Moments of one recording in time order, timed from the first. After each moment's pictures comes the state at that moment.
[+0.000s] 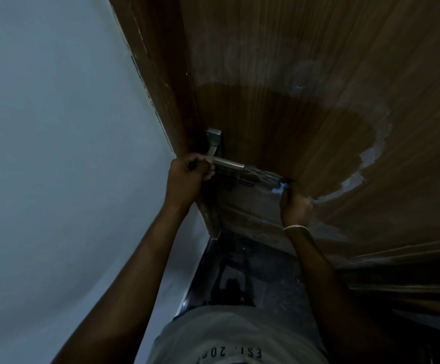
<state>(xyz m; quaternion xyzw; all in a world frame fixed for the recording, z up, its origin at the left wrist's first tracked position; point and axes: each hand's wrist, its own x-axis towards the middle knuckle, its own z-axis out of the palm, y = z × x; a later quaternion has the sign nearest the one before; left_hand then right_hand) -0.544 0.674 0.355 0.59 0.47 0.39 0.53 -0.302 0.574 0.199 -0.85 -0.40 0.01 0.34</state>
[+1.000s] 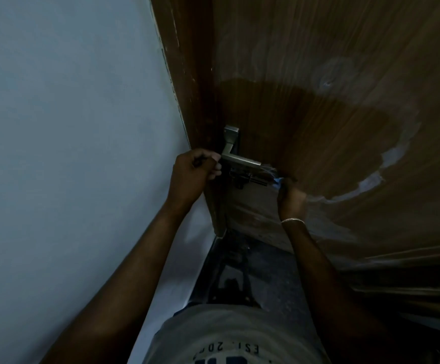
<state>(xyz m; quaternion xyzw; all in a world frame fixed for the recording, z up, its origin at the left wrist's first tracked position) -0.577 0.681 0.361 0.61 0.46 0.37 0.53 -0.336 0.603 0.202 -0.84 -0.45 0.06 0.29</state>
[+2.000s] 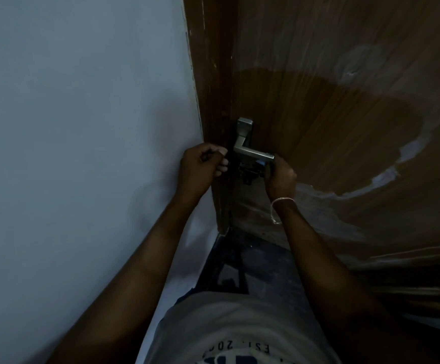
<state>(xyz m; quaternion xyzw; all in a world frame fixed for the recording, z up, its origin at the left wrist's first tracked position) -0.589 0.684 0.353 0.58 0.49 0.37 0.54 -0.382 0.652 0.226 -0.78 -0.50 0.03 0.37</state>
